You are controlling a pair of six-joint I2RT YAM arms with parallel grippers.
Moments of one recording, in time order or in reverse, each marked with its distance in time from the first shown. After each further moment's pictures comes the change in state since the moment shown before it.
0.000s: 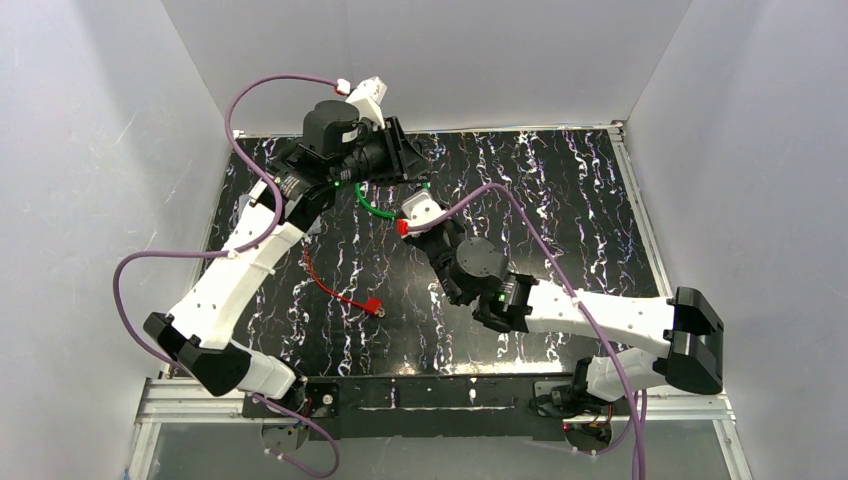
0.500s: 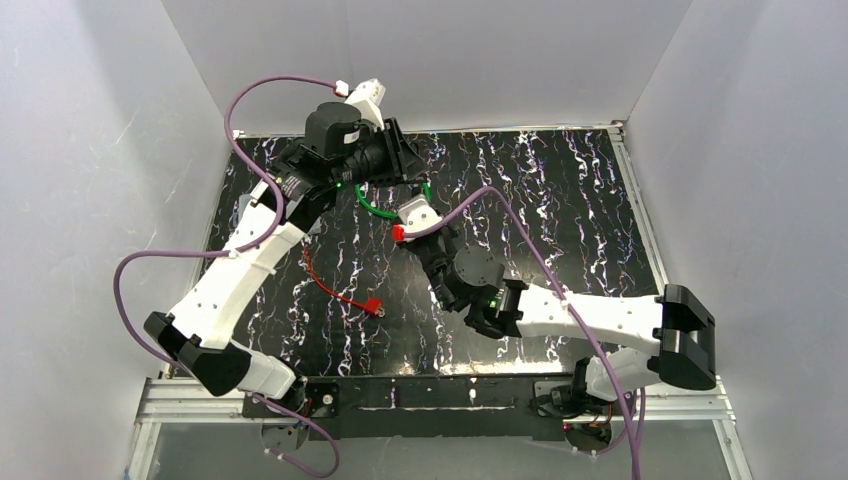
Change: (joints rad) left arm -0.001 0.000 -0.006 -0.014 -0.050 0.003; right arm 0.047 0.041 0.002 0.133 0.054 -0.039
